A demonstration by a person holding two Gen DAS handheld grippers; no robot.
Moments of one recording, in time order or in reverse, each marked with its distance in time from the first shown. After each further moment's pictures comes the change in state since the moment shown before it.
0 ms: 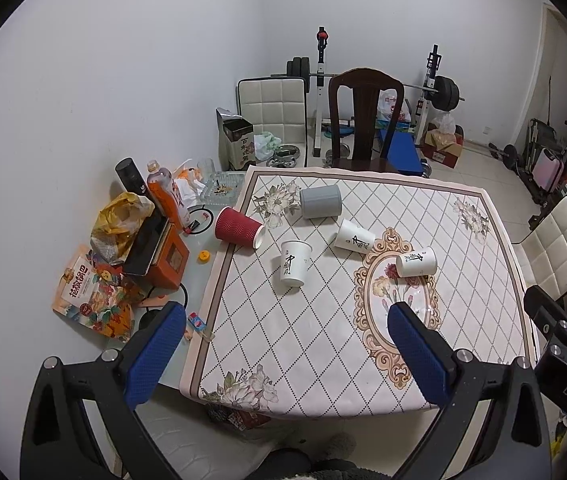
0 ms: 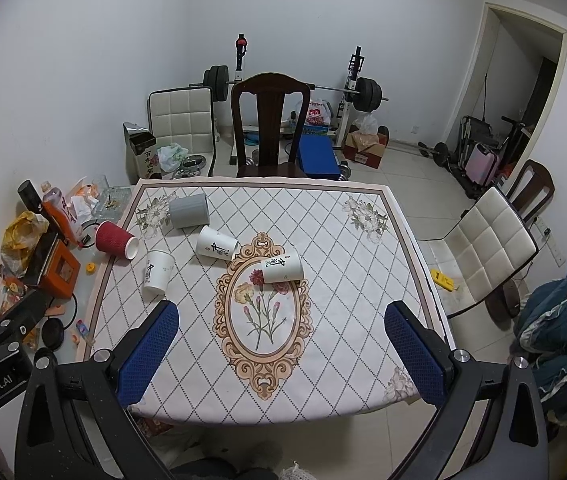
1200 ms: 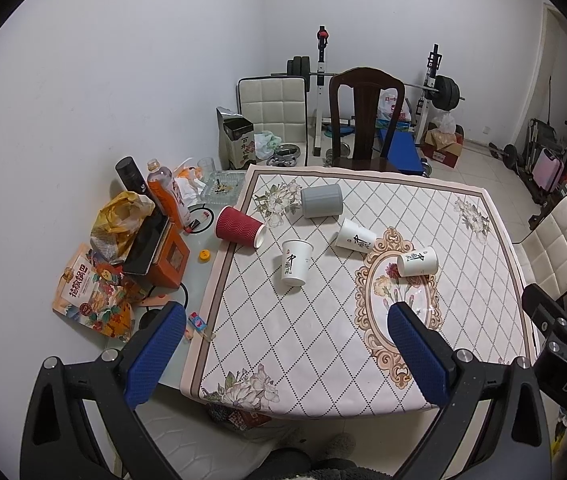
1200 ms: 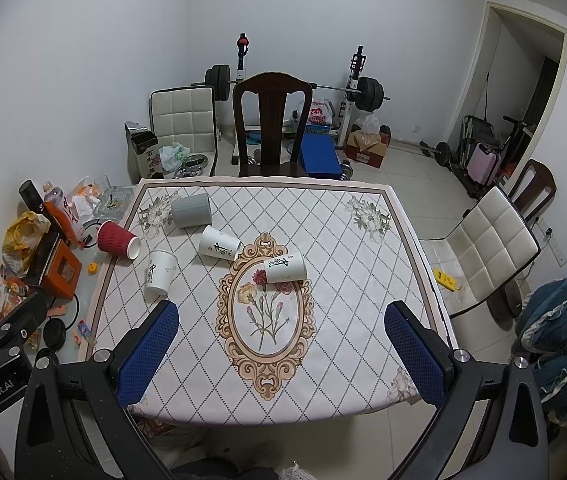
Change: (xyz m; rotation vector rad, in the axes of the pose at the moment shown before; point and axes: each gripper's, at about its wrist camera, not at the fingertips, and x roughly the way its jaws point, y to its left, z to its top) left arm -0.008 -0.001 0.001 0.002 -0.005 0.000; right arm -0.003 0.006 0.001 0.000 0.004 0.007
